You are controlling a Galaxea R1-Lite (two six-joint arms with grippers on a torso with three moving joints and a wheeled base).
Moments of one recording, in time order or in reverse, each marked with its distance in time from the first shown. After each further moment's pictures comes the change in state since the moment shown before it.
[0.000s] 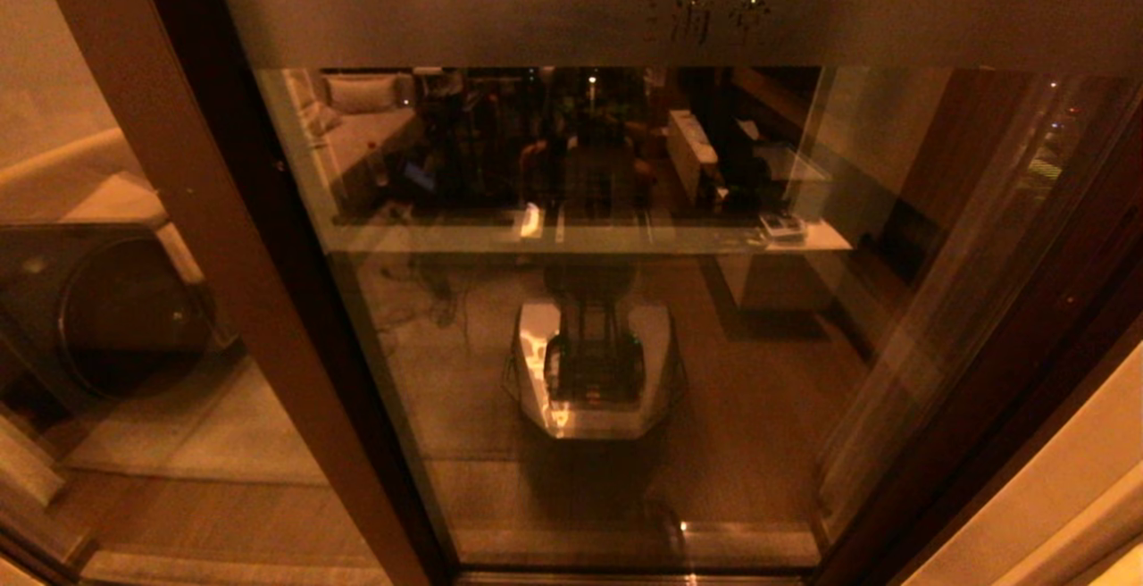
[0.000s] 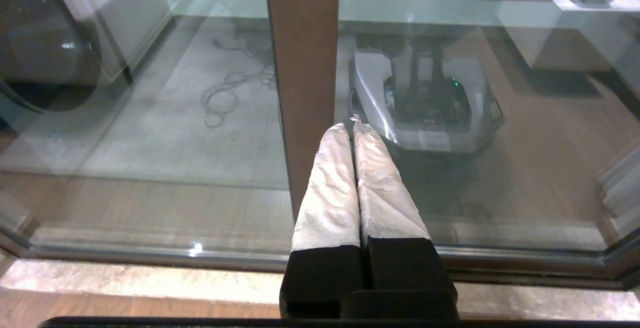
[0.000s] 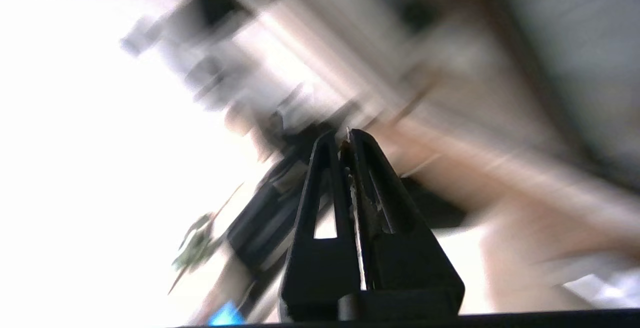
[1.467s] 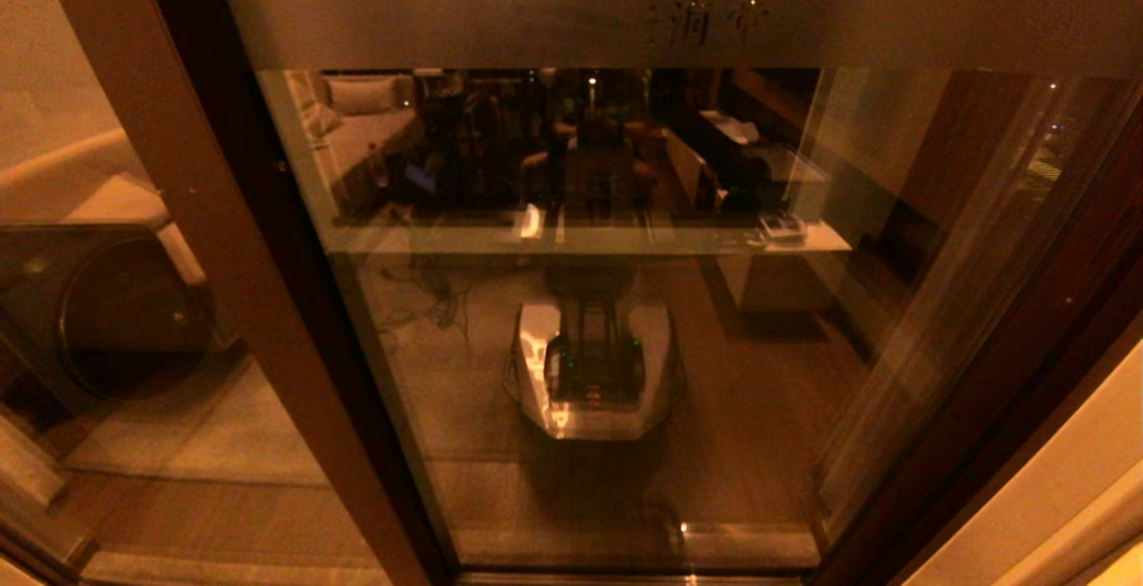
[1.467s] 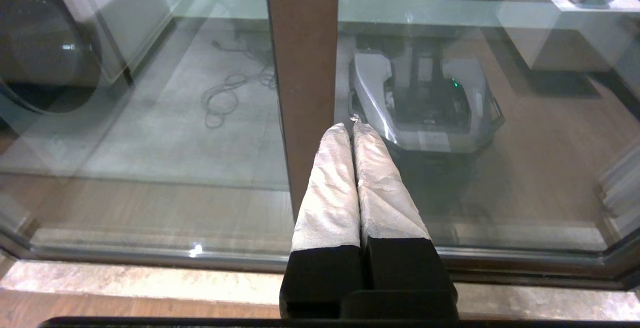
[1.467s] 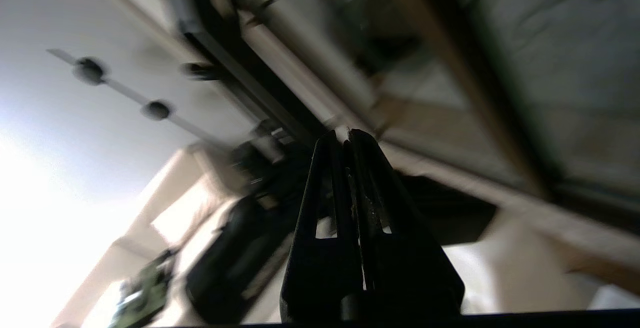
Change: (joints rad) left arm 0.000 0.000 0.000 0.000 -0.001 0.000; right arm -0.233 -0.201 0.155 -0.427 0.007 0.415
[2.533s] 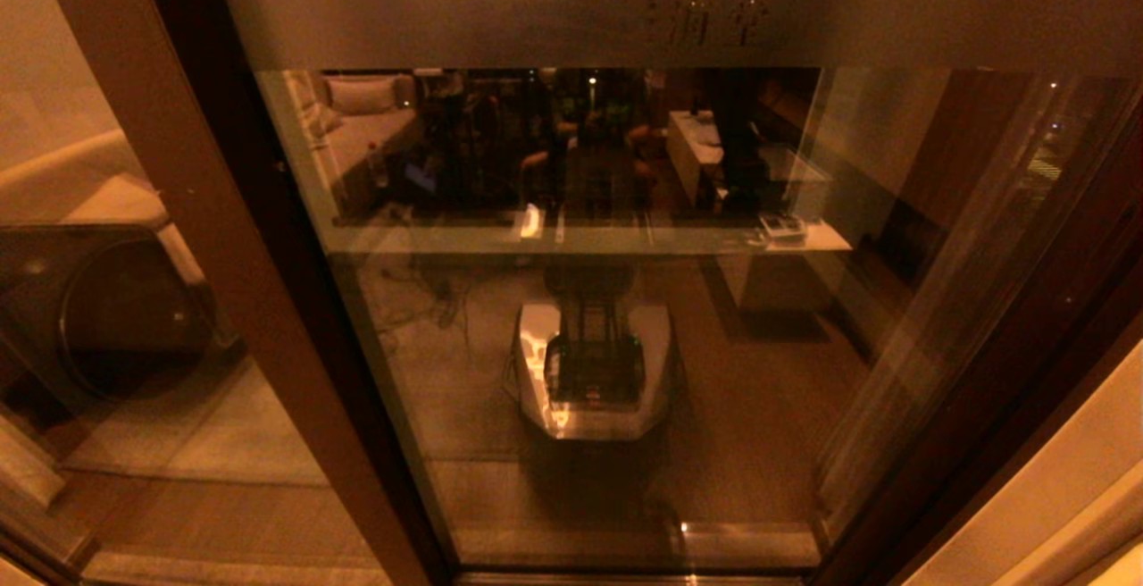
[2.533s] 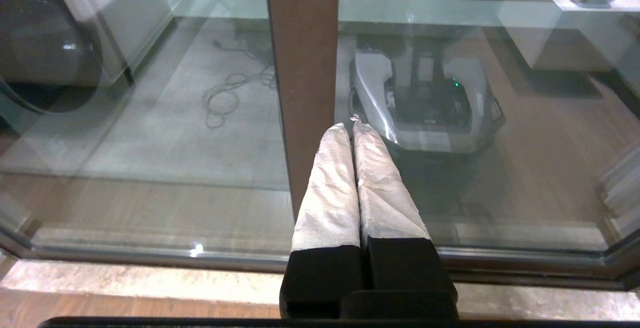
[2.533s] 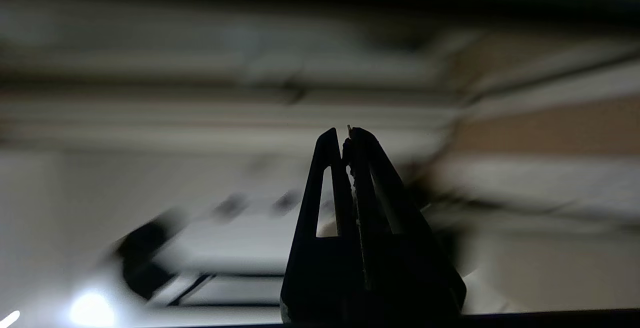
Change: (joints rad) left arm 0.000 0.000 0.000 0.000 0.000 0.000; right arm 0.353 0.366 0.171 0.579 -0.528 -0.404
